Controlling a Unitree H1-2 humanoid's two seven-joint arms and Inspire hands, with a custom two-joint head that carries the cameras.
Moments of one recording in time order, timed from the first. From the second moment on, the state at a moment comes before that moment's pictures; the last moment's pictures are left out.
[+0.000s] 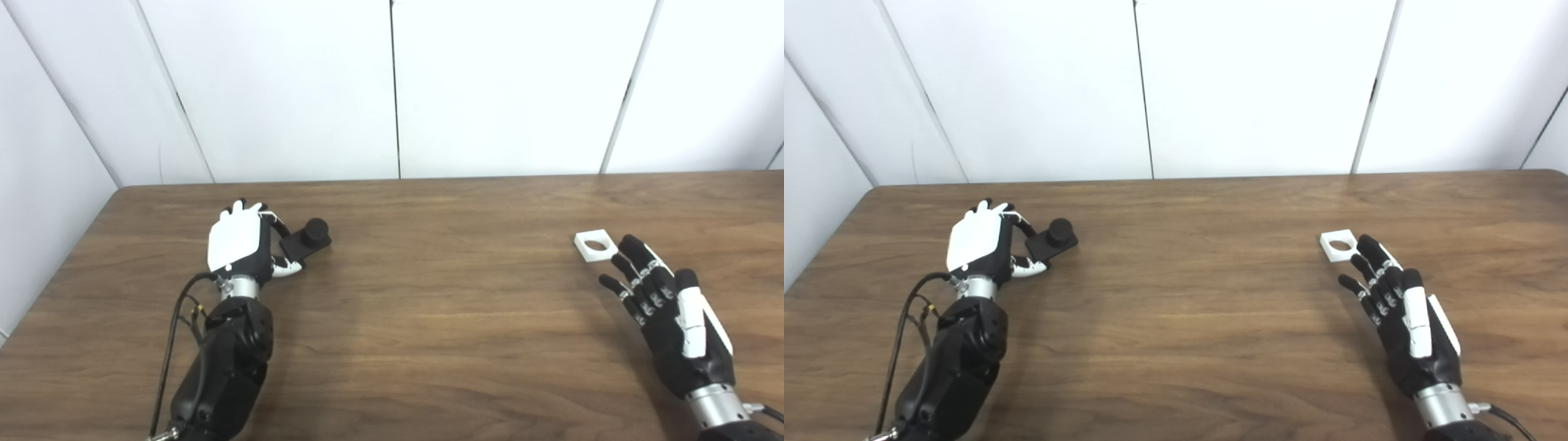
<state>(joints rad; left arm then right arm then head) -0.41 0.28 -0.21 0.26 0.85 0.41 0.15 0.03 -0.21 -0.17 -0.08 0.38 -0.01 0.23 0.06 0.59</state>
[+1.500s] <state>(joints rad) 0.02 0.23 -0.38 -0.49 0.78 0.39 -0.26 0.06 -0.16 -0.15 -0.13 0.32 0.04 0.19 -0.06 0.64</state>
